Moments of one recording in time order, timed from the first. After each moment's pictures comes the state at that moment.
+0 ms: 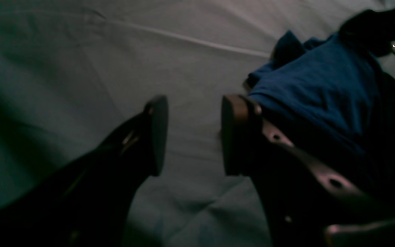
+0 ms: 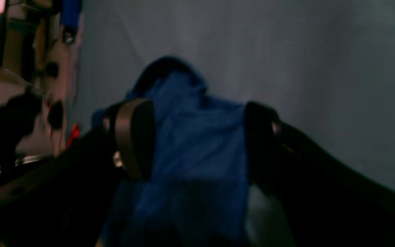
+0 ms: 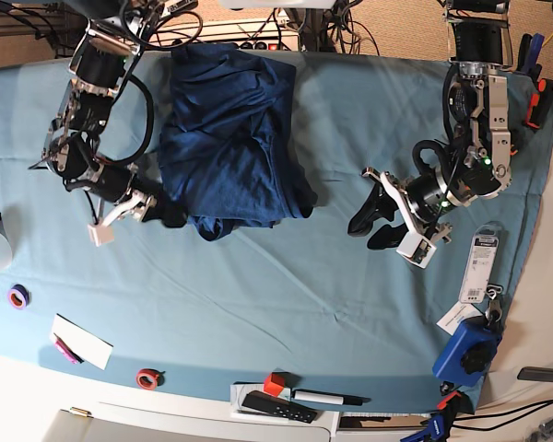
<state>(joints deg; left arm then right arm) -1.3 -12.3 -2.3 94.9 -32.9 -38.3 41.7 8.8 12.1 28.6 71.9 54.1 29.7 -69.6</state>
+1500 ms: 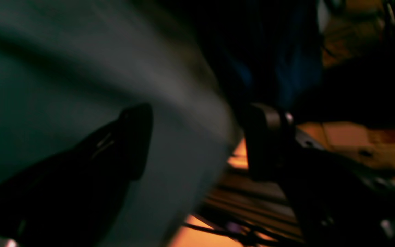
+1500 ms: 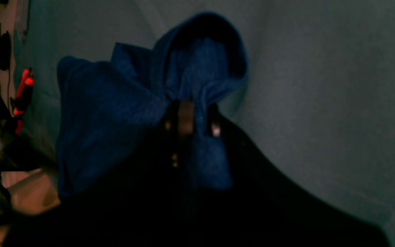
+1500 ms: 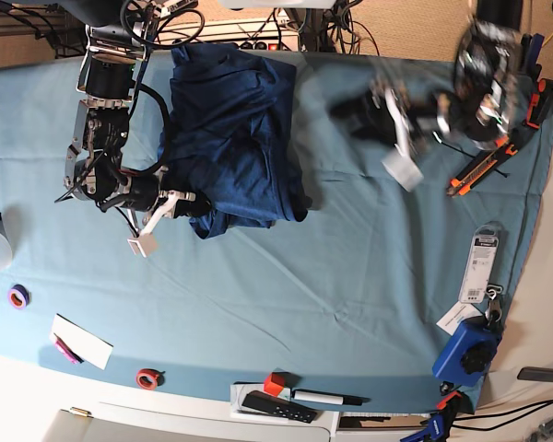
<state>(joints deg) 13.0 -20.4 8.2 94.8 -65.0 -36.2 65.4 10.9 12.3 15.5 72.3 46.3 28.4 -72.0</state>
